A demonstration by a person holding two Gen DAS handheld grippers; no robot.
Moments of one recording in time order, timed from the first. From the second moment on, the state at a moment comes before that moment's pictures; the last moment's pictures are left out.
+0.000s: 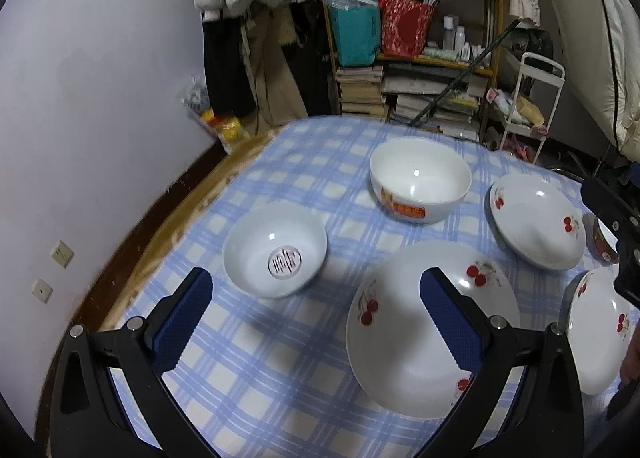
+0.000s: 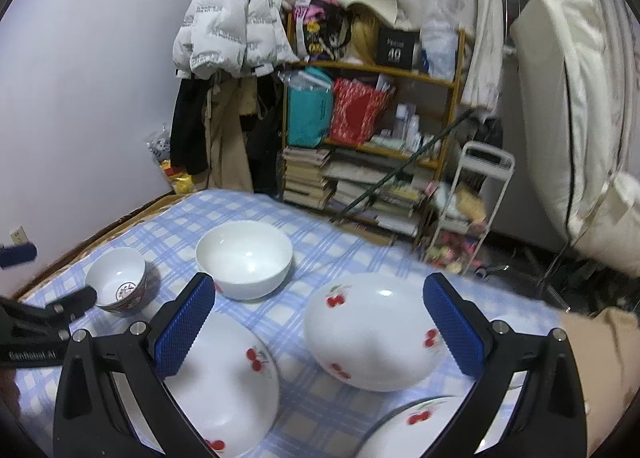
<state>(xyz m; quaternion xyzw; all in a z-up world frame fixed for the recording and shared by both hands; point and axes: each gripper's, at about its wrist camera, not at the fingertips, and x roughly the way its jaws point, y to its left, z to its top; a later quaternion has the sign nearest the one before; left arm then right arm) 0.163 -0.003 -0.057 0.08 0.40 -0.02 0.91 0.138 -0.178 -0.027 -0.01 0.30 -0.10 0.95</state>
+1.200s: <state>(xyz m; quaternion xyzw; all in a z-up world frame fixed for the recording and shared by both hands) 0.201 -0.004 -0.164 0.05 0.56 -0.07 0.83 0.194 -0.178 -0.161 0.04 0.50 0.03 0.86</state>
